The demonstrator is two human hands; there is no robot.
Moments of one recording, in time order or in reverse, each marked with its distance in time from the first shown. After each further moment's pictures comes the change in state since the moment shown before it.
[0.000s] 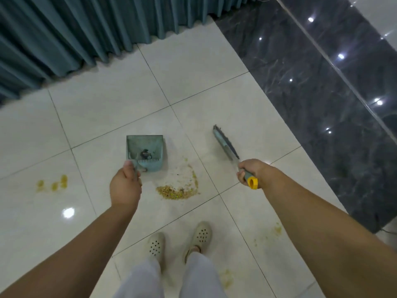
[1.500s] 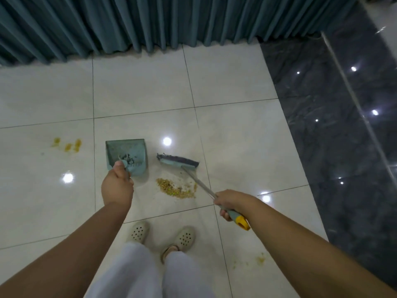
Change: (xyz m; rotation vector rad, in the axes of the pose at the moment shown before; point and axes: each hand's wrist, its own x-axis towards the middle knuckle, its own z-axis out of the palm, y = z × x) left_hand -0.046 -0.045 -0.019 -0.119 0.325 -0.163; right_hand -0.015 0.056 0.040 -0.994 -0.106 -0.006
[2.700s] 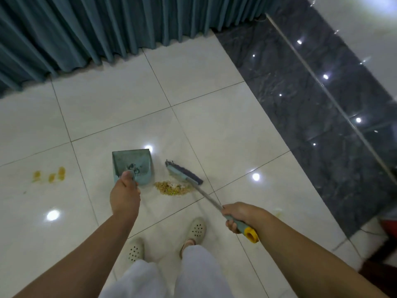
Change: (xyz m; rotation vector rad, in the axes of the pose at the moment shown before) left_hand 0.008 -0.017 -0.043 0.092 -0.250 0.095; right_hand -0.051 0.073 0.091 0.550 -0.029 0.100
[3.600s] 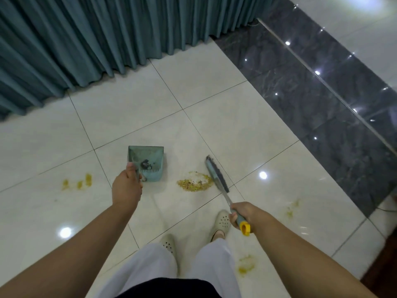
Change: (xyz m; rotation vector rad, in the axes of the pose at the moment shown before) left_hand 0.053 -0.047 -0.154 -0.023 -0.193 0.124; right_hand 0.007 0.055 0.165 0.551 0.039 -0.050
